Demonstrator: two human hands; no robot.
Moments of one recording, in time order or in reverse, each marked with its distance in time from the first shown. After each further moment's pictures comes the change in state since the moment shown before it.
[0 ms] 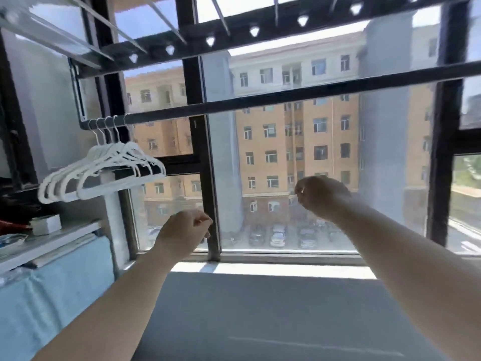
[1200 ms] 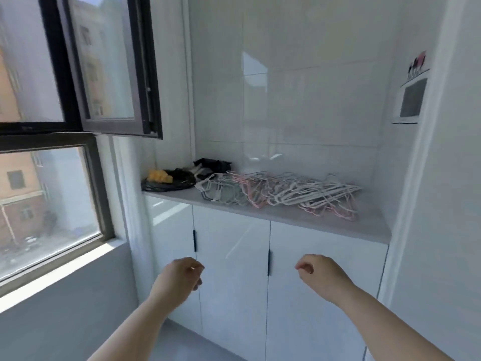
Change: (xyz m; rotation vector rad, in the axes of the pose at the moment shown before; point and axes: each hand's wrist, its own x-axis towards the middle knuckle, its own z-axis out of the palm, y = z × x) left_hand -0.288 0.775 0.610 -0.455 -1.038 0.550; right_hand -0.596 0.769 -0.215 0.004 0.088 1.311
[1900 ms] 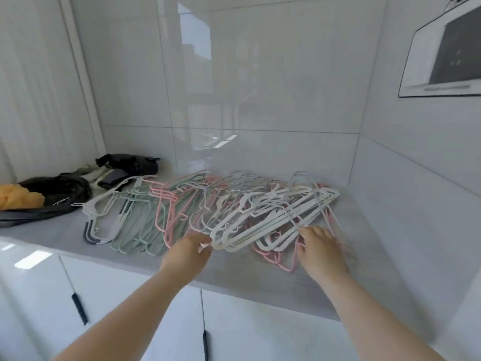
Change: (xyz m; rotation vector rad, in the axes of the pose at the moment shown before) left_hand 0.359 0.148 0.196 0.242 -0.091 0.301; right_hand 0.341 0.169 -0.059 -0.383 0.350 0.125
